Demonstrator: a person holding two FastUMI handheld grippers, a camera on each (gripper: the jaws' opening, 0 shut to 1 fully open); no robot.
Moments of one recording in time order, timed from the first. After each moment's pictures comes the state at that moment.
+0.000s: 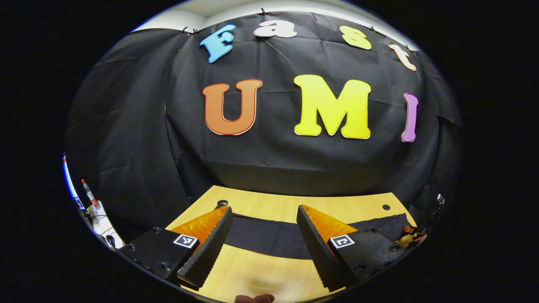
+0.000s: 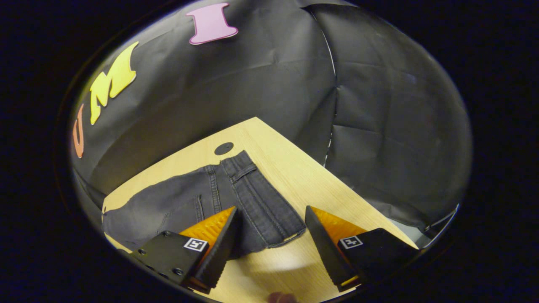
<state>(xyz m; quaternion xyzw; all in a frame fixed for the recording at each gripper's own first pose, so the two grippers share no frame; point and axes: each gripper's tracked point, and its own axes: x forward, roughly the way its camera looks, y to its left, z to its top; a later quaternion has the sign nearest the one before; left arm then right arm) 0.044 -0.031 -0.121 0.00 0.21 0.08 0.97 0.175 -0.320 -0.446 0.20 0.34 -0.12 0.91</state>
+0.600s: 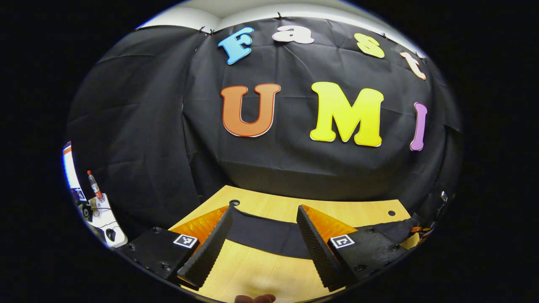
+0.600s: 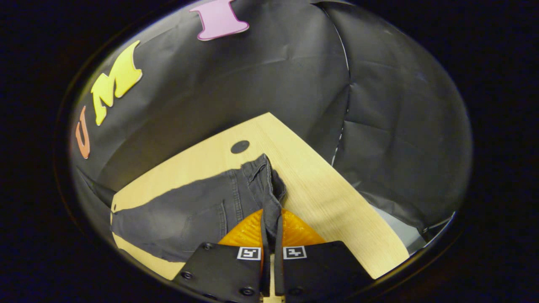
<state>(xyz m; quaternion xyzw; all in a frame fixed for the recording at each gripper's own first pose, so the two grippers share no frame) 0.020 0.009 -0.113 -0.02 0.19 0.12 0.97 0.180 -0.295 -0.379 0.20 0.36 -0.08 0.91</state>
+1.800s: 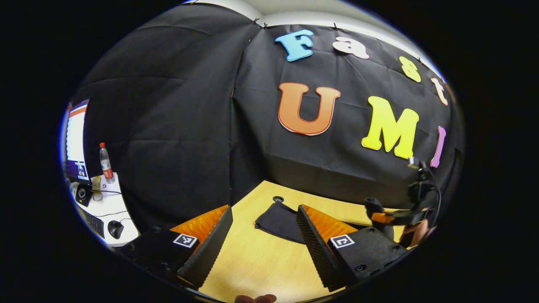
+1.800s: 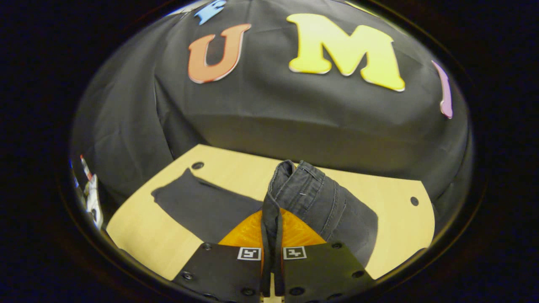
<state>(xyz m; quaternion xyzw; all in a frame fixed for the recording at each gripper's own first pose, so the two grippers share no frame) -0.048 0.196 -0.160 -0.09 0.17 0.17 0.97 0.197 0.241 -0.318 -0.05 0.32 0.20 0.93</state>
